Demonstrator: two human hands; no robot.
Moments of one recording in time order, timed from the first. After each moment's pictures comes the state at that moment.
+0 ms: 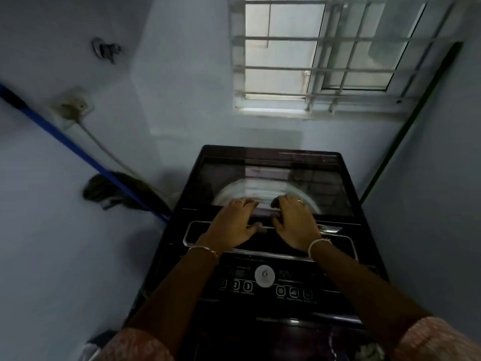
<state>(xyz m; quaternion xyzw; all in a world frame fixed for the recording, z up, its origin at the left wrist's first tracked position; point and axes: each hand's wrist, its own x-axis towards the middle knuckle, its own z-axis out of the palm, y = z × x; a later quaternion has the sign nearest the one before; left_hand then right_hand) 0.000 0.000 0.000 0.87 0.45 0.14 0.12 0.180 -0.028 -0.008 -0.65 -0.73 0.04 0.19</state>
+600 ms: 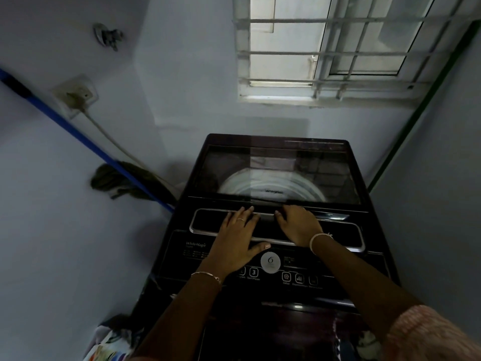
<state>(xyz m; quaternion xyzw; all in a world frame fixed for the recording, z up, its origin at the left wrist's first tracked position) -0.017 -0.046 -0.049 0.87 0.49 0.08 0.07 0.172 -0.034 -0.028 -0.70 -0.70 0.13 0.09</state>
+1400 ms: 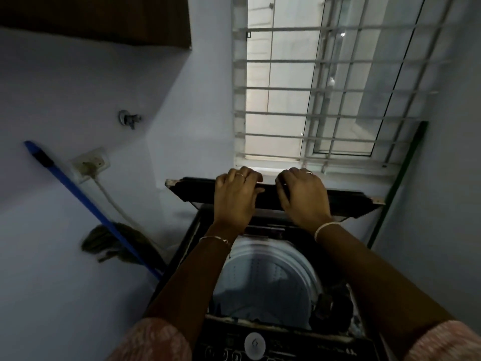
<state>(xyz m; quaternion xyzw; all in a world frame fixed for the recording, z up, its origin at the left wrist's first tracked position) 0.044 0.056 0.147 0.75 0.45 0.42 -0.23 0.205 0.028 0.166 -0.57 -0.71 -0.27 0.31</state>
